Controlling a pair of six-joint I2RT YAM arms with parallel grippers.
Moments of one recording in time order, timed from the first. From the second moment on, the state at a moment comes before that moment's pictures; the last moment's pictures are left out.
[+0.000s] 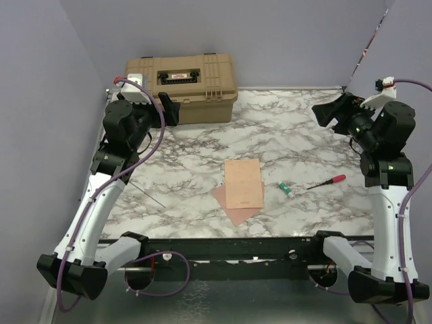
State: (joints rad) left arm -0.28 1.05 1.19 -0.21 0.02 -0.23; right arm -0.09 0.96 1.31 -0.49 -0.33 0.40
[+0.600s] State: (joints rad) left arm -0.28 0.98 1.13 -0.07 0.22 -0.38; right arm -0.09 0.98 1.13 -0.51 -0.41 0.45
